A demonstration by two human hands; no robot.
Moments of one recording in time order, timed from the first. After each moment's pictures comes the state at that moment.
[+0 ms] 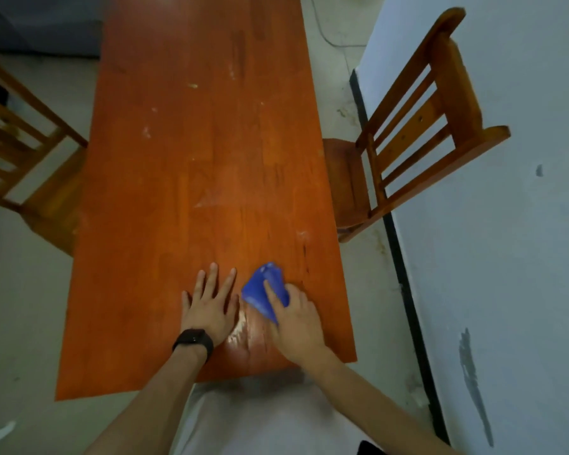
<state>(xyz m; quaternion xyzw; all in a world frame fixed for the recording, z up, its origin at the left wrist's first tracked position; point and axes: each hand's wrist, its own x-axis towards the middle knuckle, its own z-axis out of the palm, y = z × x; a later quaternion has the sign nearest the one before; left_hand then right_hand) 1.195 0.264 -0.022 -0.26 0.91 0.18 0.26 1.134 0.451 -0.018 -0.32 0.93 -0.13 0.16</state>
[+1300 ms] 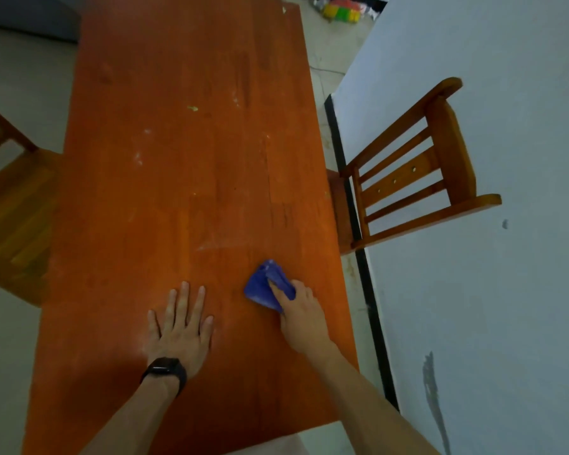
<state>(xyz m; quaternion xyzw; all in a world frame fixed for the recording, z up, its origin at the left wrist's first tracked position) 1.172 0.161 -0.046 -0.25 0.91 0.21 0.26 1.037 0.374 -0.029 -0.26 0.94 -0.11 0.19</state>
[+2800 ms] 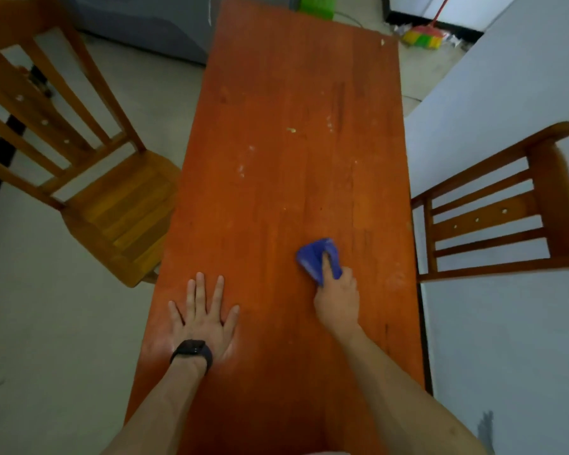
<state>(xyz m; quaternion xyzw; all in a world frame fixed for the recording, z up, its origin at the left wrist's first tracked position) 1.200 0.059 -0.044 -0.36 0.87 0.22 0.25 1.015 0.247 -0.031 -0.17 0.97 -0.05 0.15</state>
